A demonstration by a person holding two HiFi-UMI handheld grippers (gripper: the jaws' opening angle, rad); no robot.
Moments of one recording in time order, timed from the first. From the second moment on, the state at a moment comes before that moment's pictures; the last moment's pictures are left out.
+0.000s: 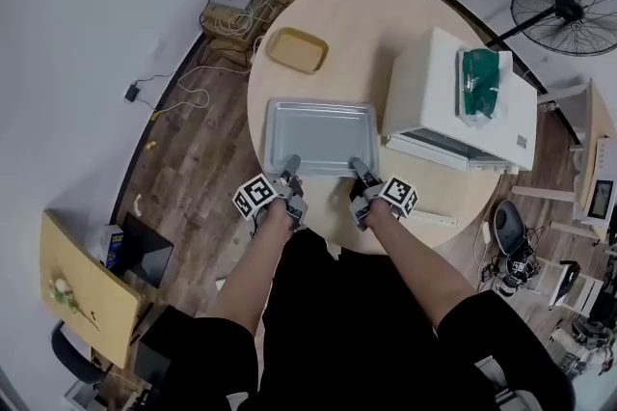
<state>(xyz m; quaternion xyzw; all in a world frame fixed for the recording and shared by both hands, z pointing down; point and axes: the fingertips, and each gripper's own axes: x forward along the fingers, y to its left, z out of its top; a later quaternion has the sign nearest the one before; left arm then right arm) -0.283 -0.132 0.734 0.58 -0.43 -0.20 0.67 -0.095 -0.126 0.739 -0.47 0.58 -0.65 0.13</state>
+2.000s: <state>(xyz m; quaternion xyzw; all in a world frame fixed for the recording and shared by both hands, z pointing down) -0.305 -0.121 0.754 0.65 -0.43 0.18 0.60 -0.099 -0.106 0.752 -0.46 0.59 -0.64 -0.18</state>
